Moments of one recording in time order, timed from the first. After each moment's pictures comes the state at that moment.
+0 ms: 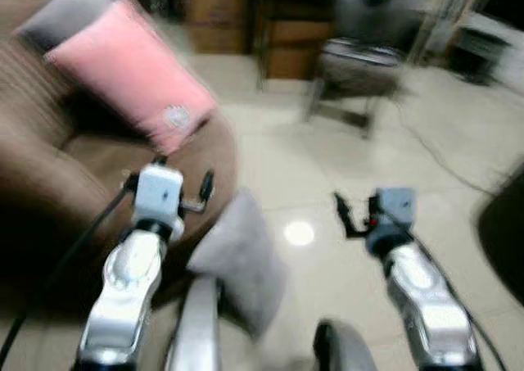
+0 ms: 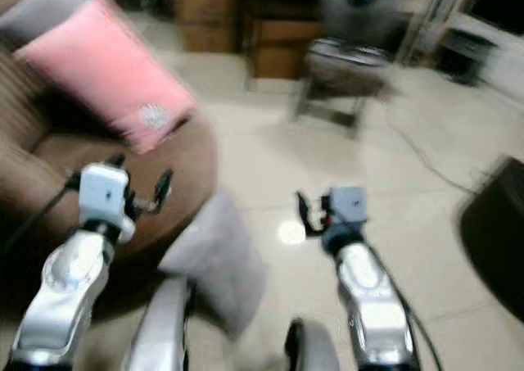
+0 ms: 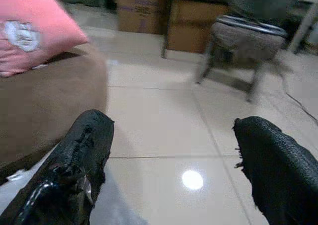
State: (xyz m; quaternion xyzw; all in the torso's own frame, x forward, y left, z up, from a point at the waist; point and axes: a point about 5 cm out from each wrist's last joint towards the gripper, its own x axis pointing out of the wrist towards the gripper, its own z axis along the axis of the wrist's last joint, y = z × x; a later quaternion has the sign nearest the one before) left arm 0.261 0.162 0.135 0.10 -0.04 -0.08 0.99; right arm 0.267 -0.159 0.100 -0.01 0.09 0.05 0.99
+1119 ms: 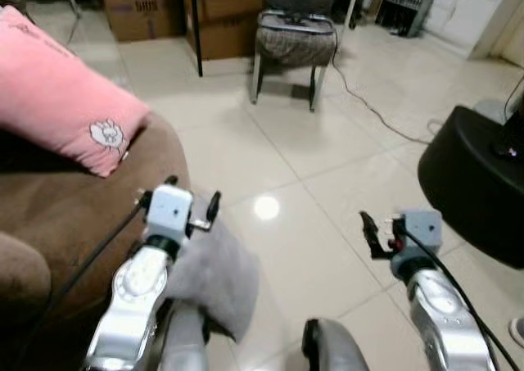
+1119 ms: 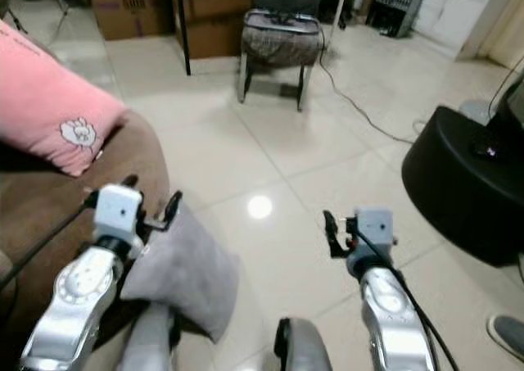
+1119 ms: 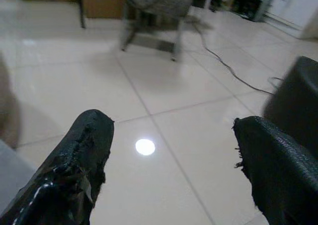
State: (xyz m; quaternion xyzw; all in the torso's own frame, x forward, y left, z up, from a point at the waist) left arm 0.254 0.170 0.098 0.12 0.03 -0.09 0.99; right arm 0.245 -0.187 0.065 -0.02 0.12 0.02 0.99
